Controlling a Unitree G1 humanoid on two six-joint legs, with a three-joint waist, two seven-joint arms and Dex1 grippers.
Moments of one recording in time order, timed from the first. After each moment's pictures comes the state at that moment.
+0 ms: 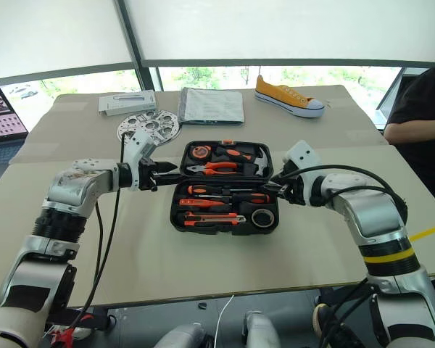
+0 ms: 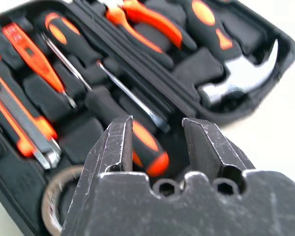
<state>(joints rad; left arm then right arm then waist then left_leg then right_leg) -0.78 0.59 -0.12 0.26 -0.33 0.62 -1.01 -0.58 -0.78 0.11 -0.11 0.38 0.76 0.83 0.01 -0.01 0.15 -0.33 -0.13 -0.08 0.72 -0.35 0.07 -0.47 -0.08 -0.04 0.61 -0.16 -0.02</state>
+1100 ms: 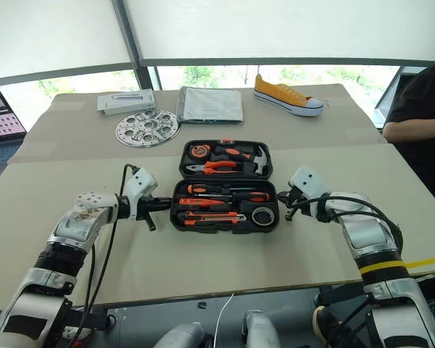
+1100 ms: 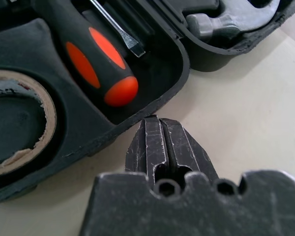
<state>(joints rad) -0.58 0.57 -0.12 0.33 -0.17 0.37 -1.02 -0.54 -0.71 0.14 0.28 0.12 0.23 0.89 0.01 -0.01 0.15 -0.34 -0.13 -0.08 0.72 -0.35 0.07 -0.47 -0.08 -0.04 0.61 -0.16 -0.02</state>
